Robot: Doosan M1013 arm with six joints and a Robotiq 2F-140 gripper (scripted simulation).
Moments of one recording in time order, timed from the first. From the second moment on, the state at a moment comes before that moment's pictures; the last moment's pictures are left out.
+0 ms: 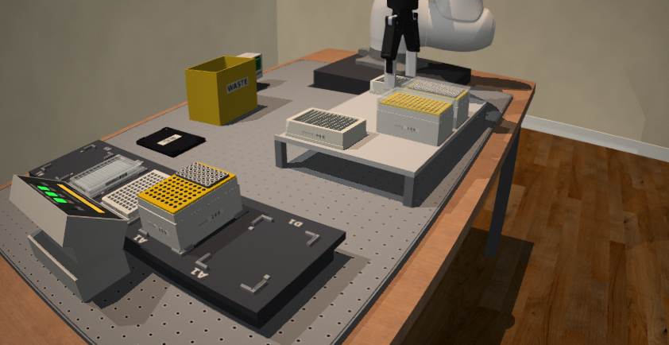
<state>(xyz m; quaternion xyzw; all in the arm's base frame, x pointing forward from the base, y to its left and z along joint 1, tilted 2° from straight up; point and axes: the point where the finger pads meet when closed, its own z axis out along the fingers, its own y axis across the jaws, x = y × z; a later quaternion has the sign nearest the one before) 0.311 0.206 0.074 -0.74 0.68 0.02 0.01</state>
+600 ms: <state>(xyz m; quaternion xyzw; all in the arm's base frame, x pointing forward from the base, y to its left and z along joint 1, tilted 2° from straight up) 0.310 0.207 0.051 -0.74 0.68 0.02 0.01</state>
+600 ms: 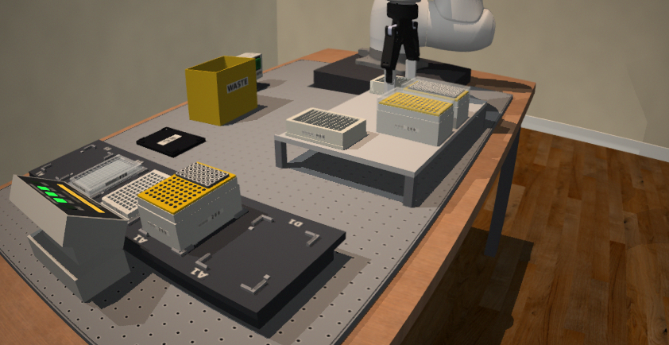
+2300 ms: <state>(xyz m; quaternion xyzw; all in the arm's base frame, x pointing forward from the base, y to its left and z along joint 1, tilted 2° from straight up) 0.310 0.206 0.060 -0.74 0.68 0.02 0.01</state>
